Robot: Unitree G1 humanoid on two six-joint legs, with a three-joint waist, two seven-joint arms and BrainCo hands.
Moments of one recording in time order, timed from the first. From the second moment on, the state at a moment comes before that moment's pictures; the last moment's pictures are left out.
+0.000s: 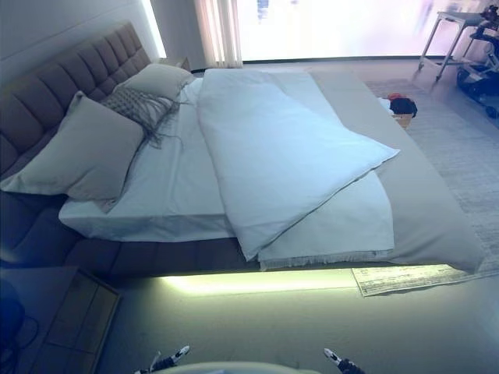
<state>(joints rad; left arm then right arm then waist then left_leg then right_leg) 0.03 0.21 -0.17 1.32 -0.59 0.01 -0.07 0.04 -0.23 0.11 1.35 0.60 -0.03 0.06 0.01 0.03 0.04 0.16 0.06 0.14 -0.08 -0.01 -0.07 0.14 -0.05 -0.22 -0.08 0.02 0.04</state>
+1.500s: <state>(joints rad) -0.11 0.26 -0.09 1.39 -0.66 0.02 0.01 -0.05 -0.21 0.14 1.37 0.63 -0.01 0.22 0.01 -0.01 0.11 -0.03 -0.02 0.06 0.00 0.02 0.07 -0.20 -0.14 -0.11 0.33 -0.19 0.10</state>
